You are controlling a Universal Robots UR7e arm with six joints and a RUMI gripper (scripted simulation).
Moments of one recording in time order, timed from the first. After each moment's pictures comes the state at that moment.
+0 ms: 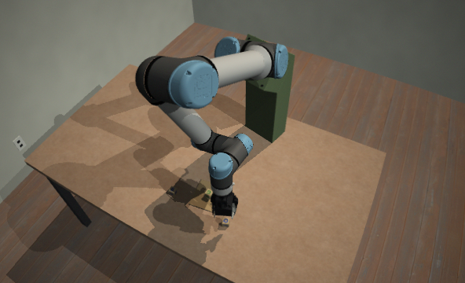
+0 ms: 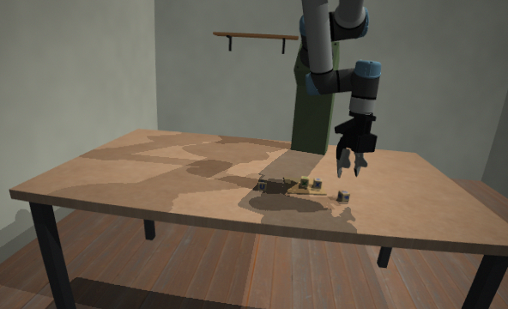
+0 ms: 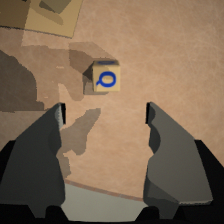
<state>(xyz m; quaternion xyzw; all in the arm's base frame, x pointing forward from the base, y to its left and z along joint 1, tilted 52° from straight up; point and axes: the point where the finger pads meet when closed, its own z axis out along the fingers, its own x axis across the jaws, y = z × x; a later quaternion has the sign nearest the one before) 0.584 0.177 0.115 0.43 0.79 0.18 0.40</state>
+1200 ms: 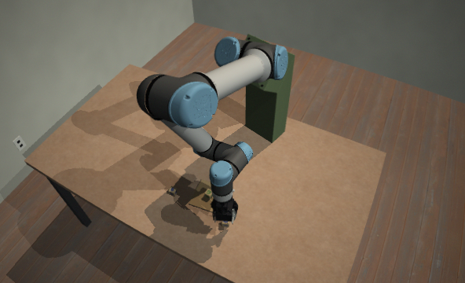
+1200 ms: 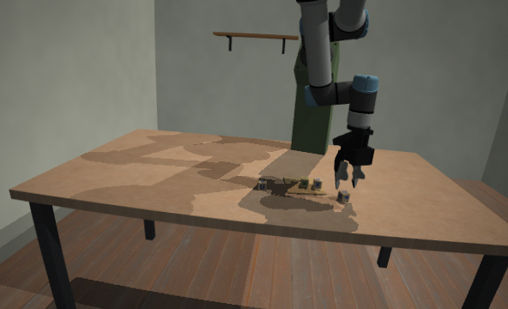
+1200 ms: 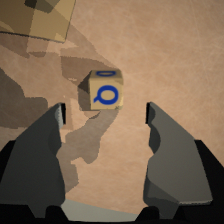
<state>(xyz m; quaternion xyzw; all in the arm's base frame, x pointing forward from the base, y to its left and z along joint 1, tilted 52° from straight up) 0.618 0.174 0.089 0.43 0.79 0.18 0.40</state>
